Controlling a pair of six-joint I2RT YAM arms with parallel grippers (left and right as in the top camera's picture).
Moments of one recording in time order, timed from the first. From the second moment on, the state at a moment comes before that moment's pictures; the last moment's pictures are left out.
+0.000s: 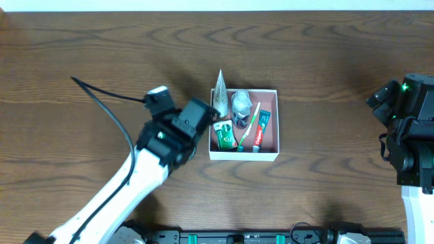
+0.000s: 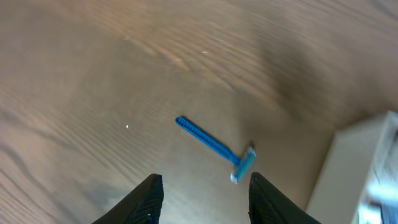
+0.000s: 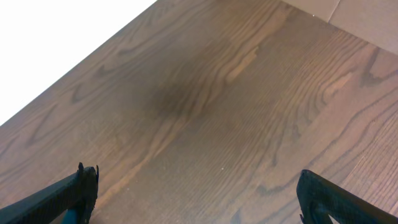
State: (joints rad) left arm -0.60 1.33 1.05 -0.93 -0.67 -0.99; right arm -0.06 1.06 1.27 -0.99 0.45 0.64
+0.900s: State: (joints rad) left arm -0.39 1.76 1.05 -0.68 -0.36 -1.53; right arm -0.06 1.06 1.27 -0.99 0.45 0.64
